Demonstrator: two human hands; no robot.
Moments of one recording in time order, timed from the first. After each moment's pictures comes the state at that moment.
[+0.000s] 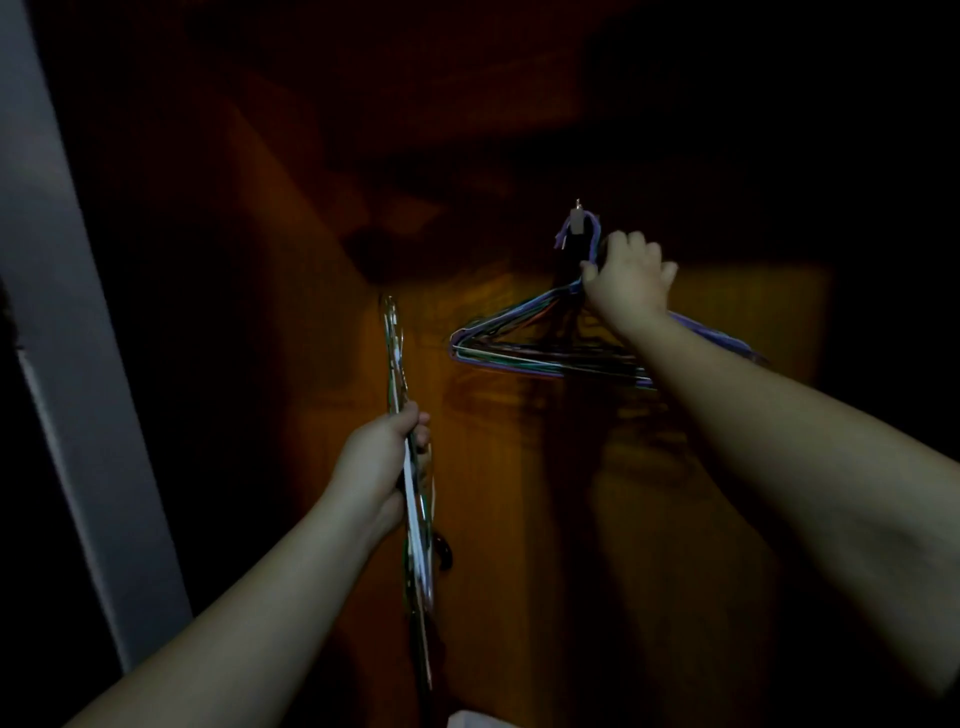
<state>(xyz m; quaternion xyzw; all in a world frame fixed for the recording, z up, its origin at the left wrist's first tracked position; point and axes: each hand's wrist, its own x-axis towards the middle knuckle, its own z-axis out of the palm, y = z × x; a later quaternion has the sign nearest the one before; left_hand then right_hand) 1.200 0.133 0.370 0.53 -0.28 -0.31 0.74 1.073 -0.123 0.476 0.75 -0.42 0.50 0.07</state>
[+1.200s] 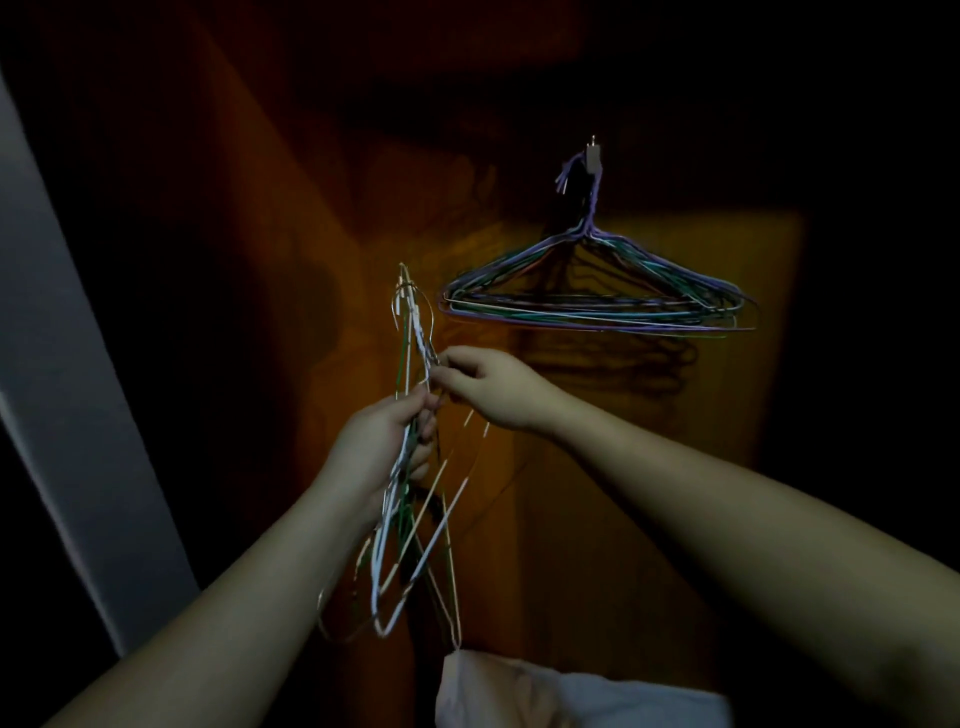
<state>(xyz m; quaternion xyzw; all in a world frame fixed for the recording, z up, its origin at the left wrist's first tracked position) 1.249 0.141 0.338 0.52 -0.34 -0.41 0.66 1.135 0.036 0.367 0.91 -0.12 0.31 -0.27</state>
